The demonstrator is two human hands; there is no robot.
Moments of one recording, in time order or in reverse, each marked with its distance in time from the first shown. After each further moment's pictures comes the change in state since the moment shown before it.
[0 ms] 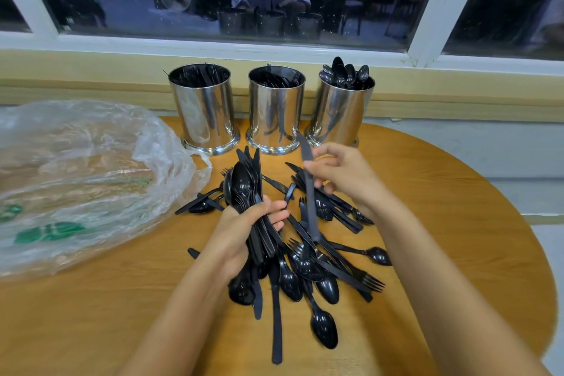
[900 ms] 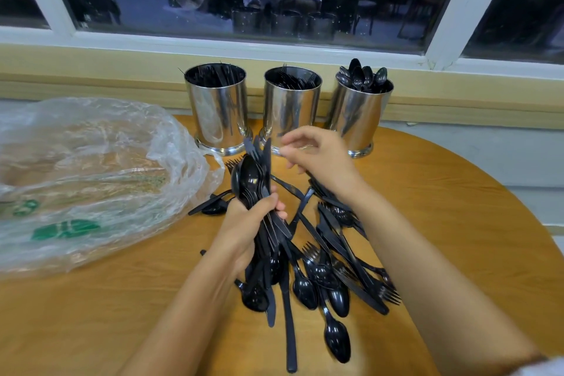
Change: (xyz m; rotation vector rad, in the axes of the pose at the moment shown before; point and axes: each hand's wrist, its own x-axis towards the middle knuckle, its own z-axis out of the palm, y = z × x) left_hand 0.011 0.011 -0.010 0.043 0.053 0.060; right_hand 0.033 -0.019 0.045 -0.142 0.016 -0.310
